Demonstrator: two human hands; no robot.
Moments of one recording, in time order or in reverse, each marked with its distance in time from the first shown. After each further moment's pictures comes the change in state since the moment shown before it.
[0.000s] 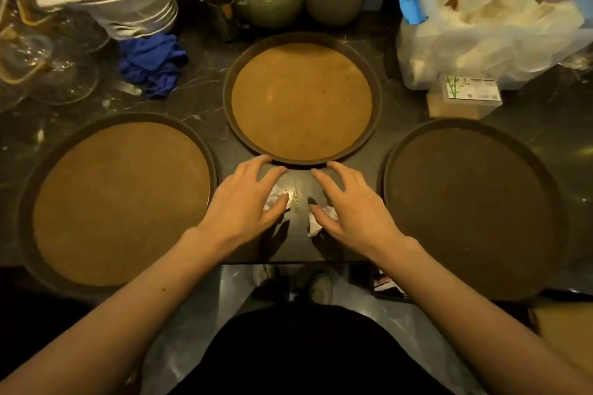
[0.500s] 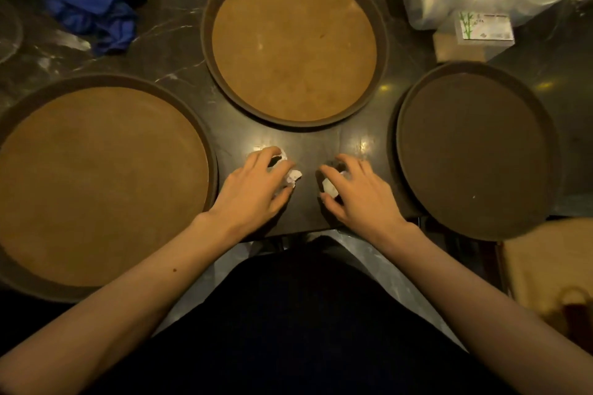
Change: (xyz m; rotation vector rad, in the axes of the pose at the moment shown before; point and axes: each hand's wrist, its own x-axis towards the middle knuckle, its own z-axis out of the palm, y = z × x) left_hand -0.004 -0.040 0.035 -0.060 -0.213 0.124; right_hand -0.007 -0.023 0.044 -0.180 -0.140 0.197
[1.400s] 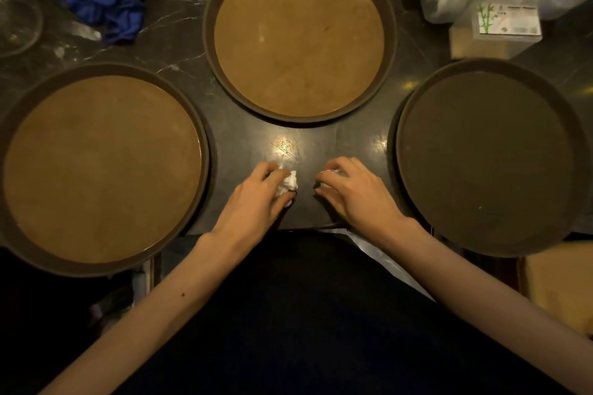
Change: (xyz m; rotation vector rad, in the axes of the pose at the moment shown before) left_hand -0.013 0.040 0.020 -0.248 0.086 -0.224; right_hand 0.003 0.028 0.001 0.275 0.059 -0.218
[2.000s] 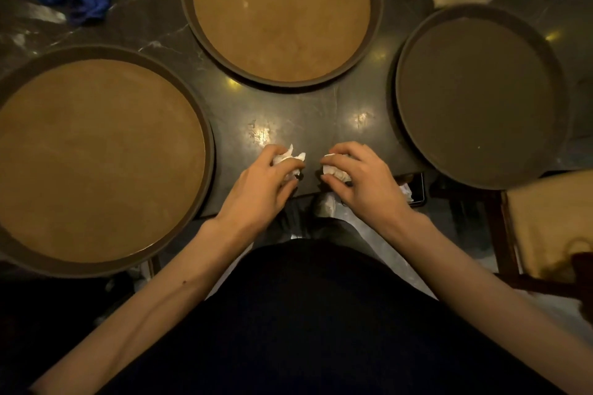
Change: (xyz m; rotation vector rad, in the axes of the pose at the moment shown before) left_hand -0.027 -0.022 -0.005 -0.052 -0.074 0.193; right_hand -0.037 -0.052 0.025 0.116 0.221 0.209
